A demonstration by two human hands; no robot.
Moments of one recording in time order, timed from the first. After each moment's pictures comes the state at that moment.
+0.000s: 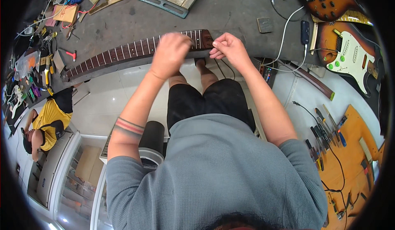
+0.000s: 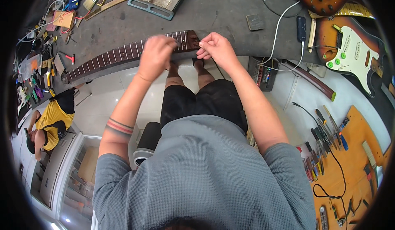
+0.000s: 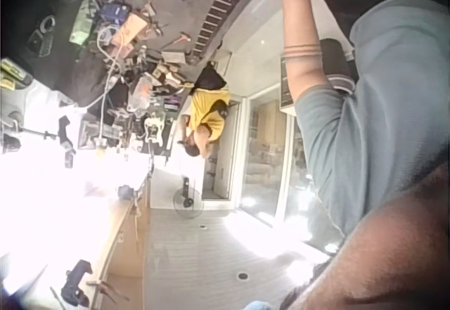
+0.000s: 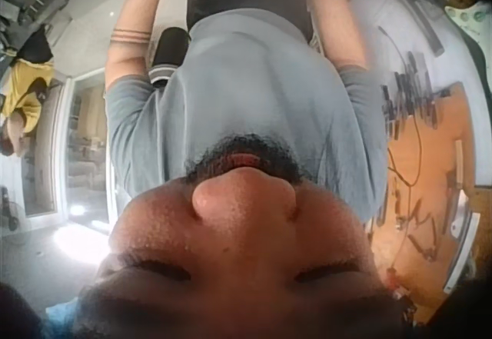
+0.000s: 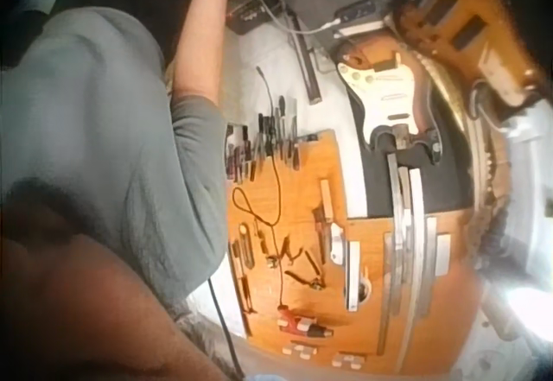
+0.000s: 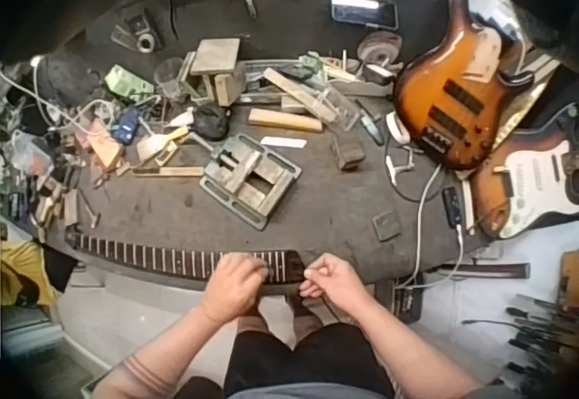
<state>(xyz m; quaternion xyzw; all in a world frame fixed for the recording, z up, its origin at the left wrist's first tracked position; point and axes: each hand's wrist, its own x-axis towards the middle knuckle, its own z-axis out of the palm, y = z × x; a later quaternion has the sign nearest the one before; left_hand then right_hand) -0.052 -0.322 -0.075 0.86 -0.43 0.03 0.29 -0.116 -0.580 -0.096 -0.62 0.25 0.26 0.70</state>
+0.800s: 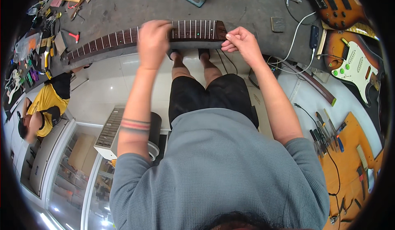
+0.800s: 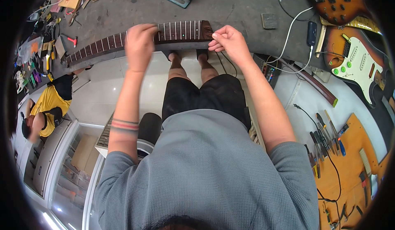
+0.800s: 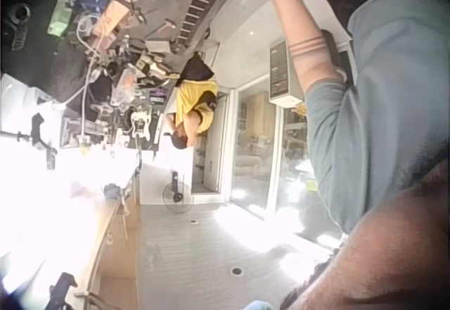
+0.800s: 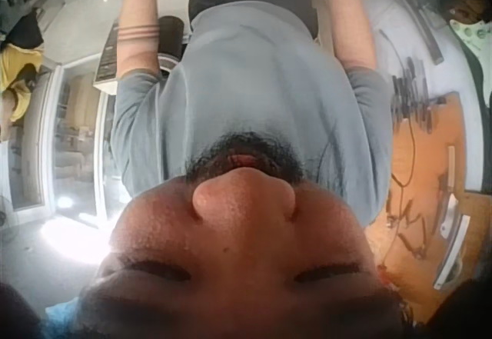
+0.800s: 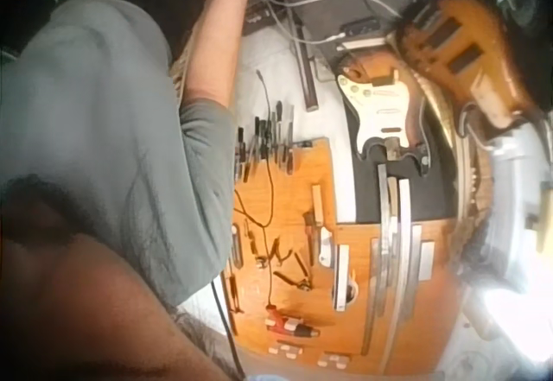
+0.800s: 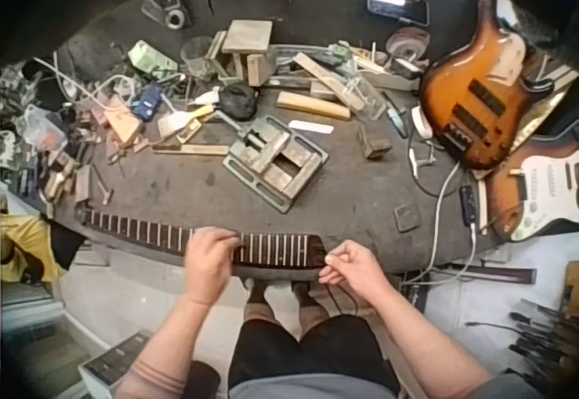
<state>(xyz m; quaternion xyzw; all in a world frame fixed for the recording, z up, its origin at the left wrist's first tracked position) -0.048 -0.261 -0.077 0.92 -0.26 0.13 0.28 -0.115 -0.581 -0.094 -0.63 0.24 0.27 0.69</state>
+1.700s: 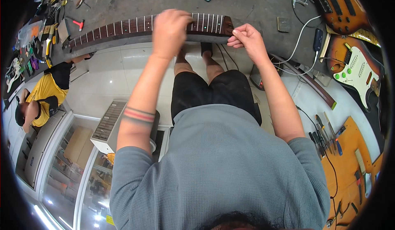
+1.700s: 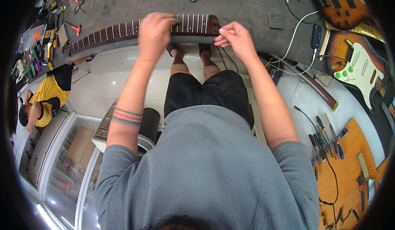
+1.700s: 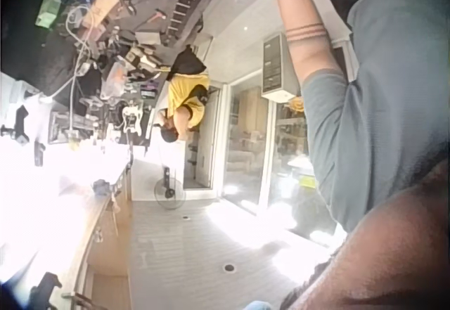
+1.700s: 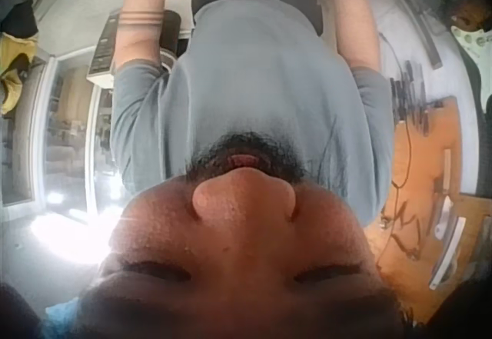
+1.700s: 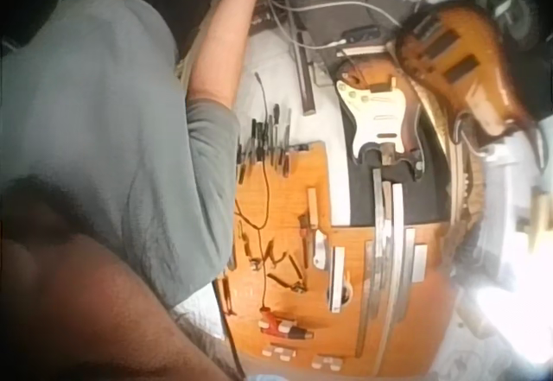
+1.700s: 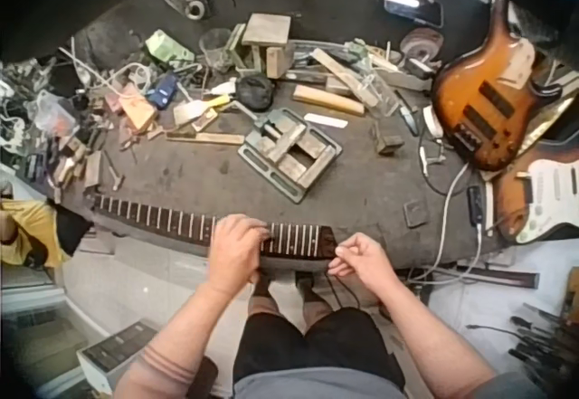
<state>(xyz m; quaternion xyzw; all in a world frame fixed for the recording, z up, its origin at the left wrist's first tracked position) -0.051 -0.285 -0.077 0.91 -0.28 0.12 0.28 -0.115 -0.579 -0.092 -0.65 0.23 0.26 0.68</state>
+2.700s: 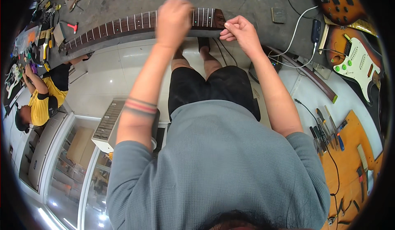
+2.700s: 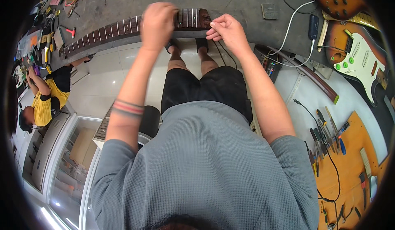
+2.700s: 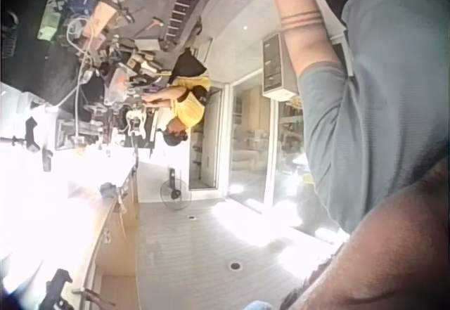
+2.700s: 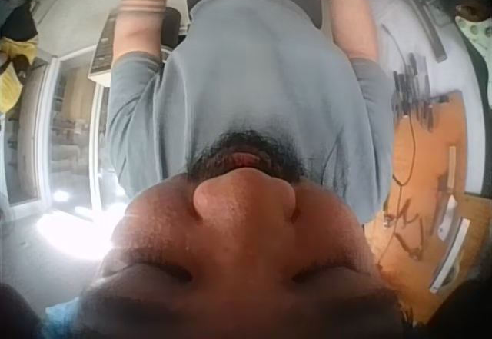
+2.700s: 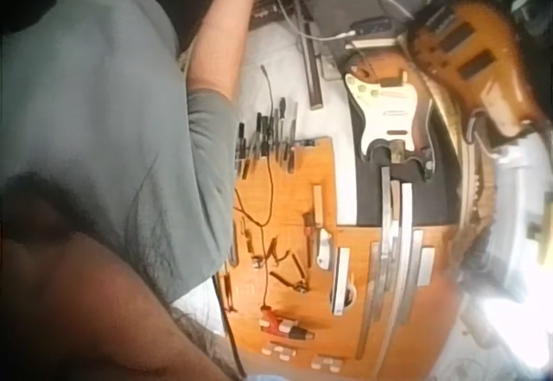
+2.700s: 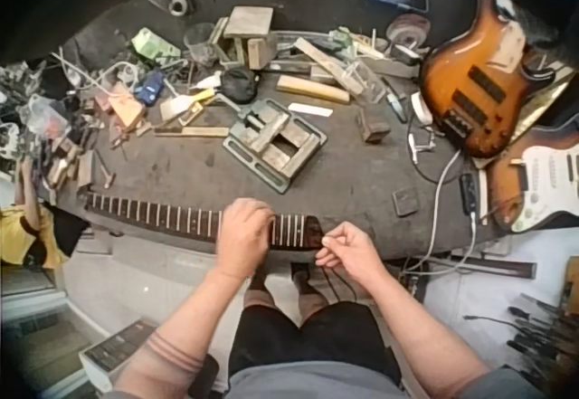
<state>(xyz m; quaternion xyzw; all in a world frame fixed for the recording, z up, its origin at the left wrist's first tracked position) -0.045 -0.320 -0.091 0.91 -0.25 0.15 0.30 -0.115 -0.575 -0.096 -0.65 0.21 0.26 0.69</state>
